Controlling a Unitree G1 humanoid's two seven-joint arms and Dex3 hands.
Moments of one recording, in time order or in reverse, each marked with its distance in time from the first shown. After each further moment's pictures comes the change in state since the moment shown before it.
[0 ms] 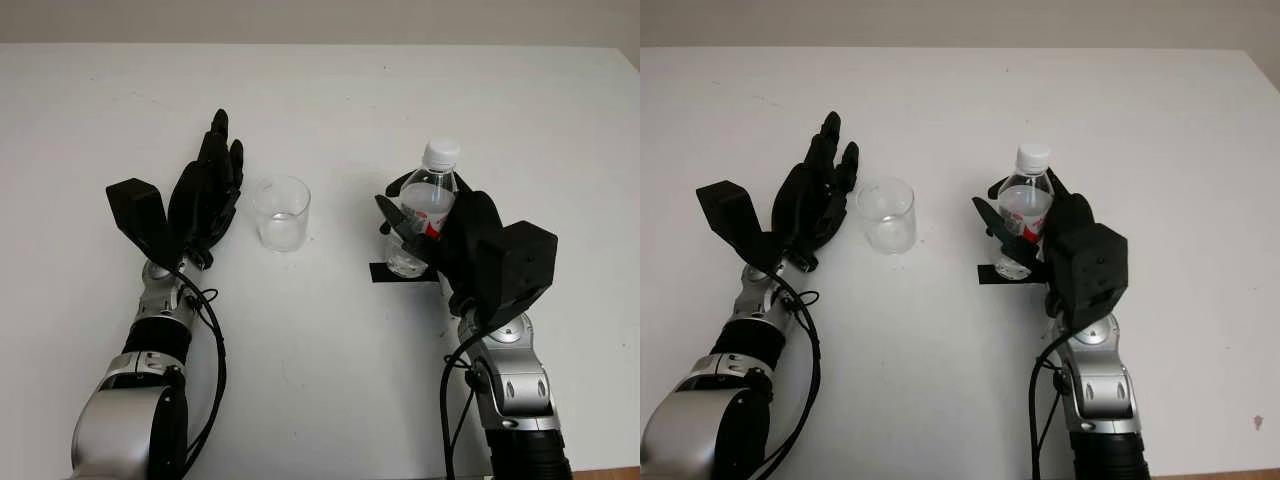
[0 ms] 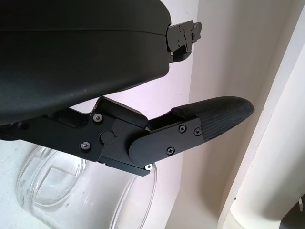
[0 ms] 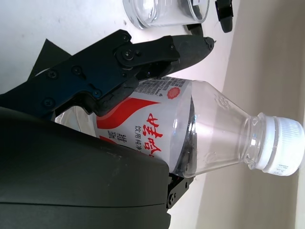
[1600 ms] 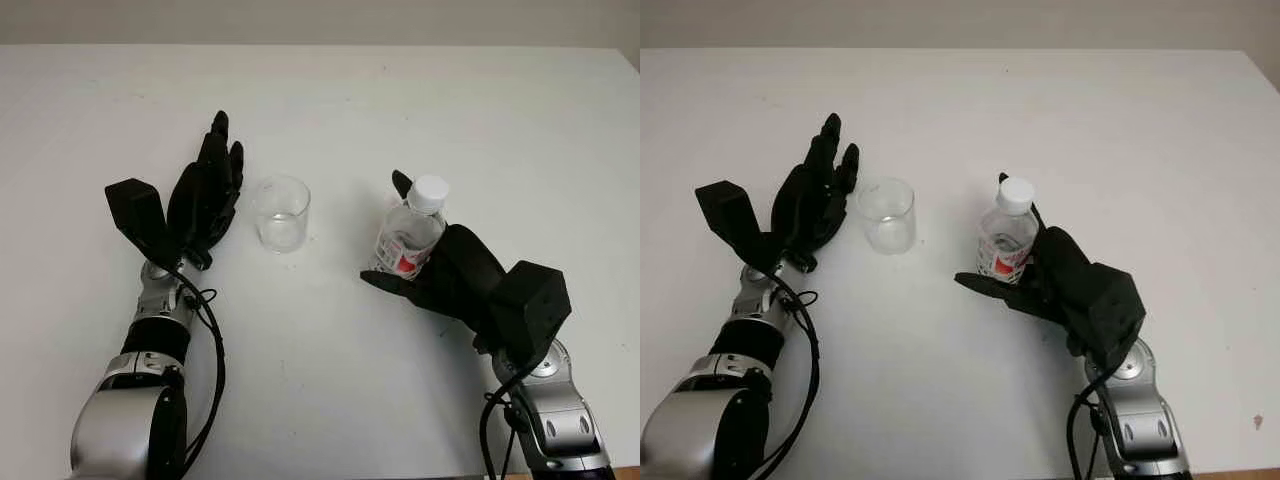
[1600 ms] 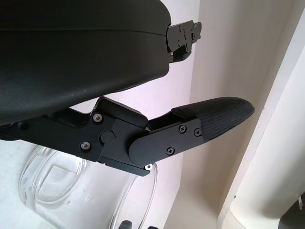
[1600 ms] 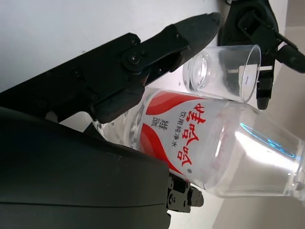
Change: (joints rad) left arm 0.002 0.002 0.007 -0.003 -0.011 0.015 -0.017; right arm 0.164 -0.188 0.058 -0.046 -0.009 -0.150 0.248
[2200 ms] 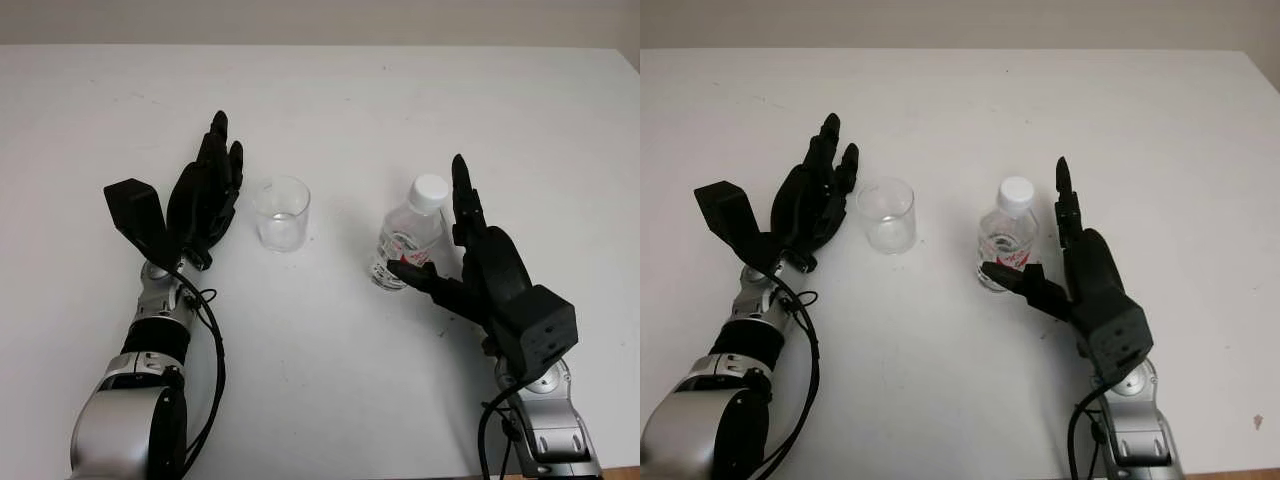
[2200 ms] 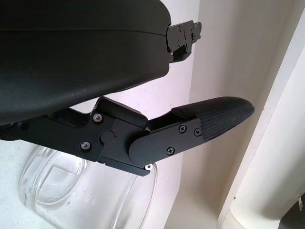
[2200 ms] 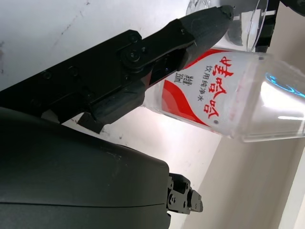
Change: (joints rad) left arm 0.000 0.000 -0.003 0.003 0.009 -0.007 0.006; right arm 0.028 0.059 -0.056 0.145 -0.042 -0.245 -0.174
